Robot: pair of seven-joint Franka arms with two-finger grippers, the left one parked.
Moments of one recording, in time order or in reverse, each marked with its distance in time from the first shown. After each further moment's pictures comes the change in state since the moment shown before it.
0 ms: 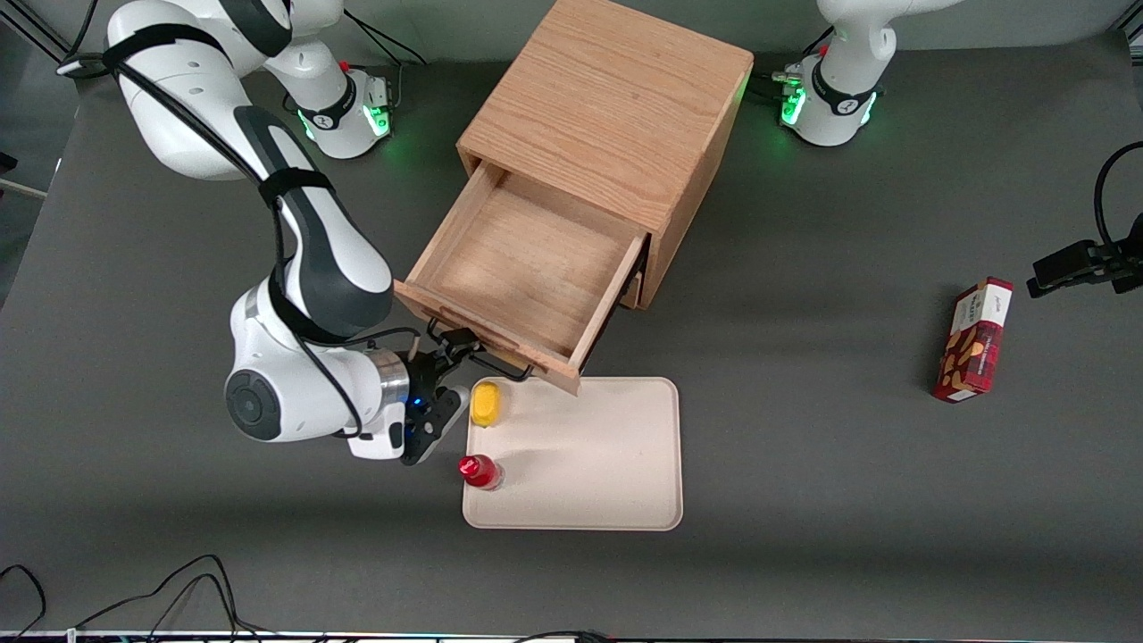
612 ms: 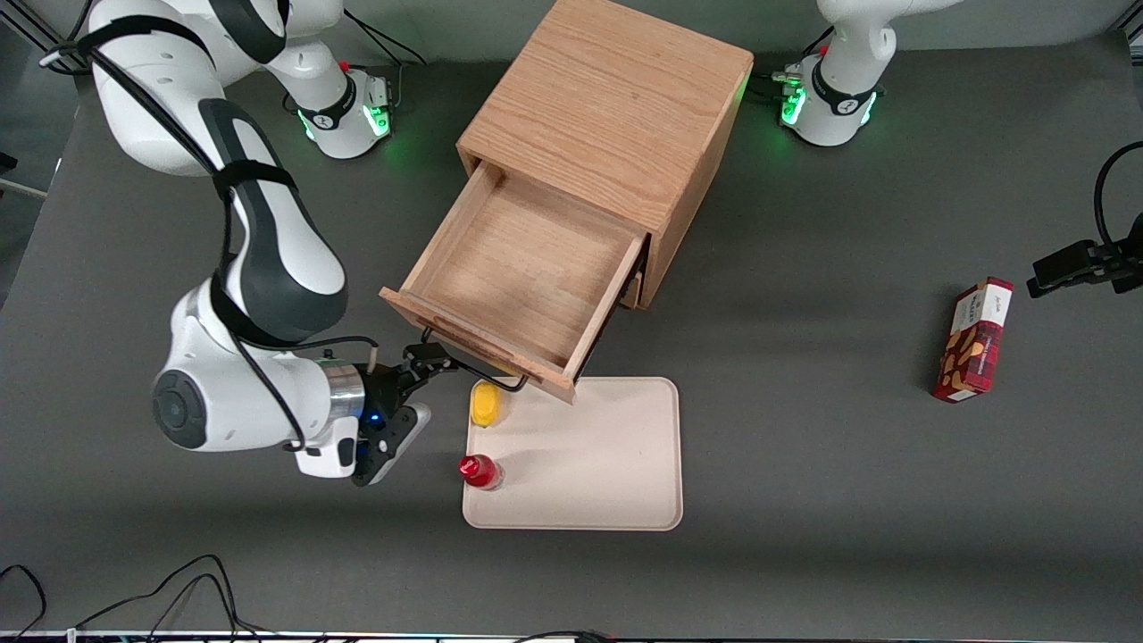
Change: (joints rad) arm -0.016 -0.027 -0.041 0.105 -0.015 -0.101 0.000
